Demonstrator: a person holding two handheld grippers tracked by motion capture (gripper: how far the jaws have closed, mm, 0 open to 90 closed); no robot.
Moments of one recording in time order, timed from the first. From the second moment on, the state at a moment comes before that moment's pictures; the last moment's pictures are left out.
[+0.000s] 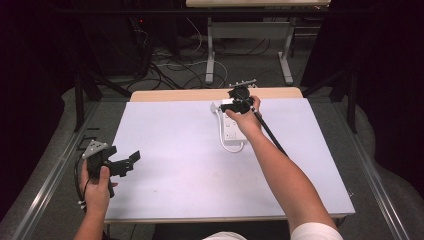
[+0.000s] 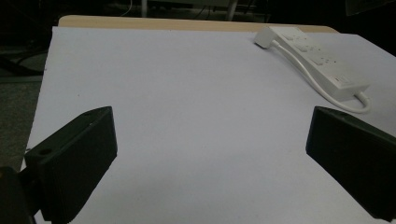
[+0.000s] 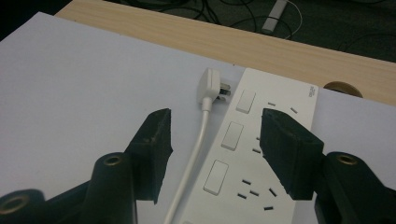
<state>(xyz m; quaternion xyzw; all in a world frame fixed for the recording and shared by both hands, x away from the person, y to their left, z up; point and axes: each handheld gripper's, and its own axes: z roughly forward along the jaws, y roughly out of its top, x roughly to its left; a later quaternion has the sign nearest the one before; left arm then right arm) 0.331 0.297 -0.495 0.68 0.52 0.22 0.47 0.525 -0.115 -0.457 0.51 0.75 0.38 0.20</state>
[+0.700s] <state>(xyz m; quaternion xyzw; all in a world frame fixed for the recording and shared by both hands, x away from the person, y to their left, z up) 0.333 0.299 -0.496 0.68 0.52 0.21 0.47 0.538 -0.121 -0.470 0.57 0.71 0.39 0.14</state>
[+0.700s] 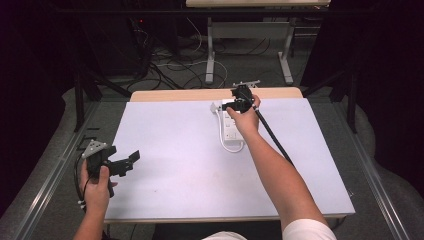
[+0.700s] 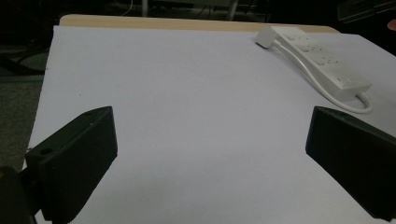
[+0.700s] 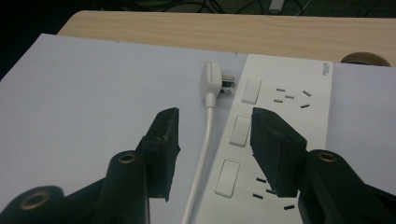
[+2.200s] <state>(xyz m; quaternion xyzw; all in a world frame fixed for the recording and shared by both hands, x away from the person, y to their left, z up) 0.334 0.296 -0.498 0.68 0.52 0.21 0.46 0.542 -0.124 -0.506 0.58 0.73 0.34 0.10</state>
